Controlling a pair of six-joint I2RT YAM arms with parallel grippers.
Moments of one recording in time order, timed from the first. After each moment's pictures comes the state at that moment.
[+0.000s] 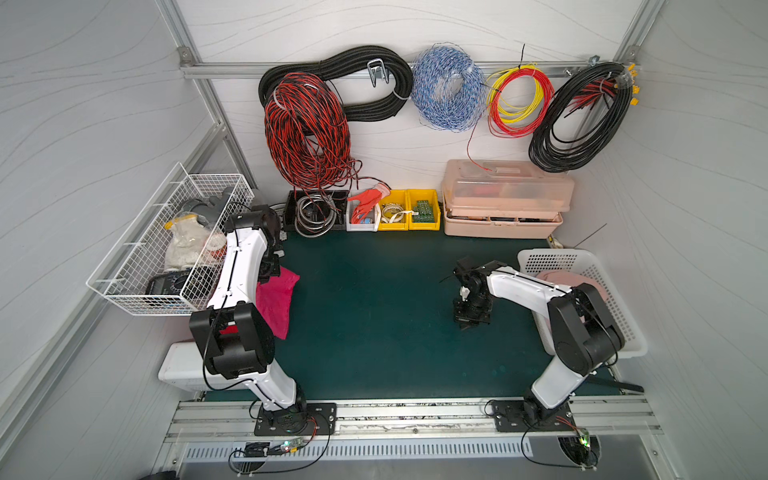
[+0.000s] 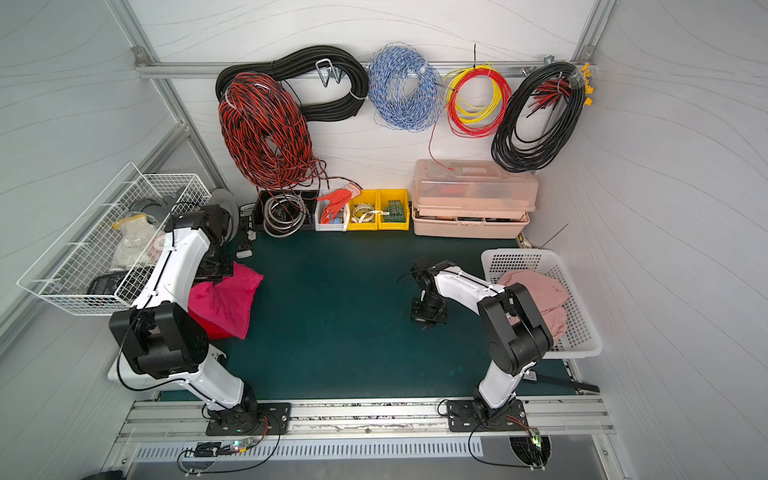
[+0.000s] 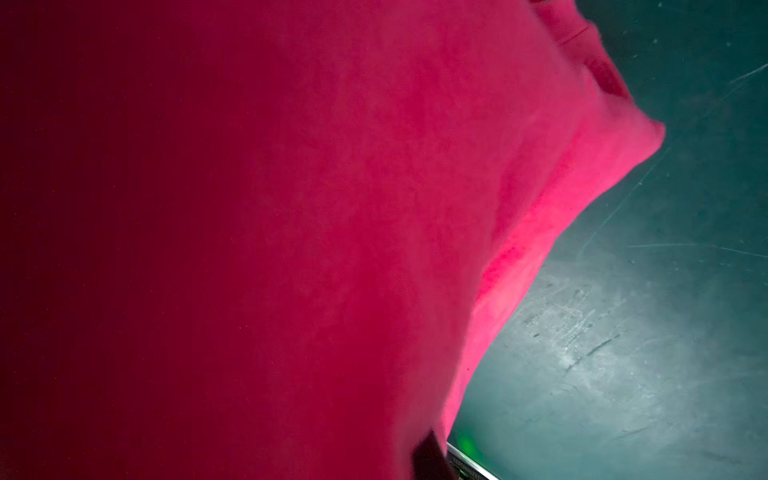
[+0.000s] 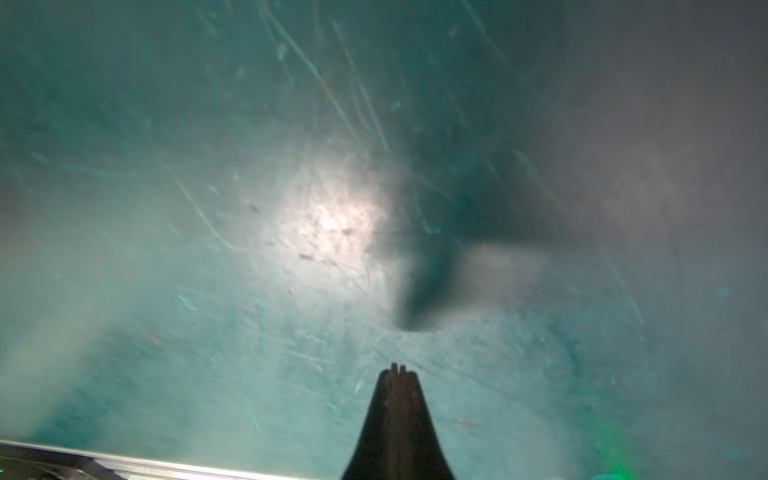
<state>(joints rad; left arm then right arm) 0.21 1.67 1.61 -1.45 -0.44 -0.14 0.53 1.68 1.04 -0.95 -0.19 0.55</state>
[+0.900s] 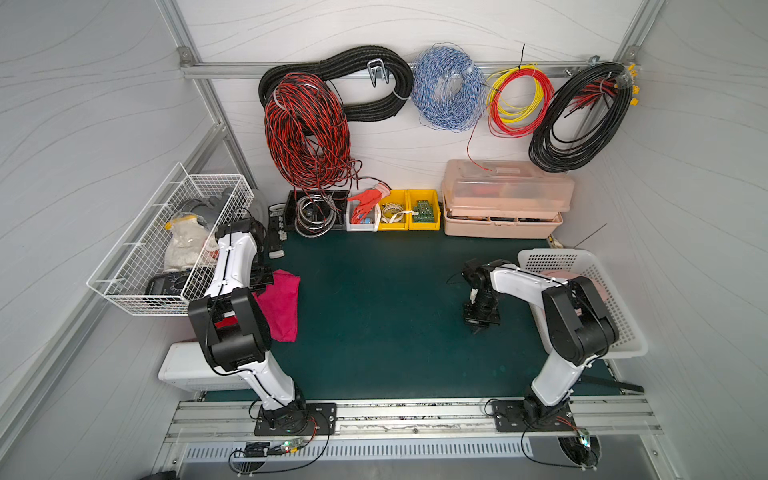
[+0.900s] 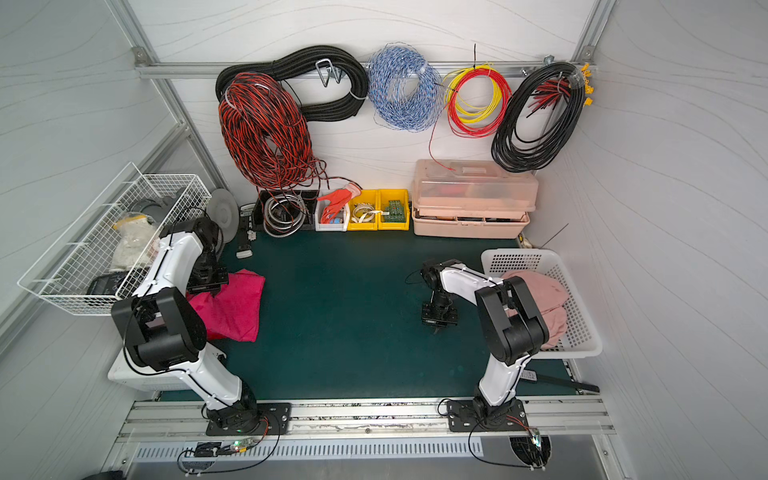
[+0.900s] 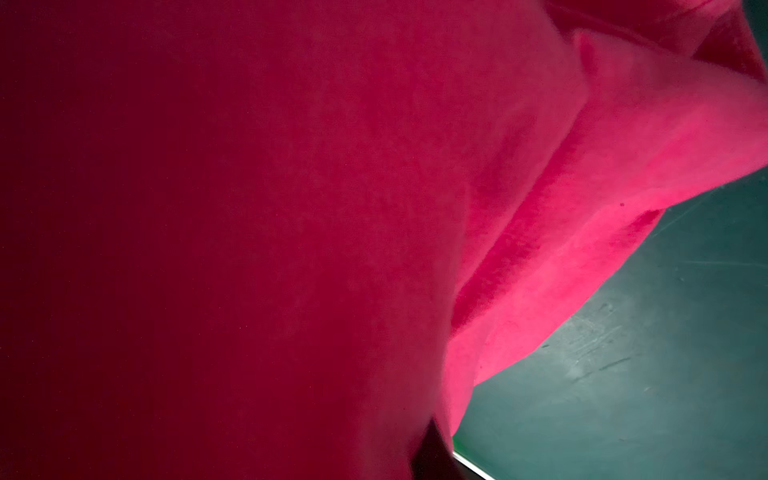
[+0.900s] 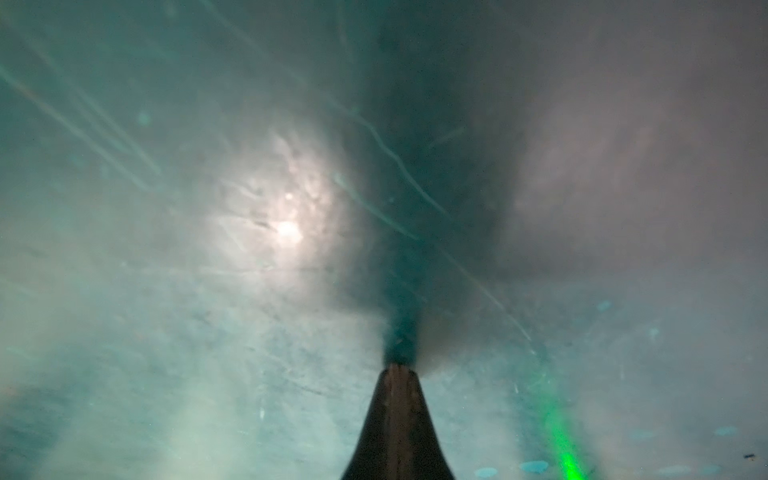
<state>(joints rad) 0.34 1.75 1.55 -1.42 -0.34 -0.14 0.45 1.76 1.05 -1.01 -0.14 0.48</state>
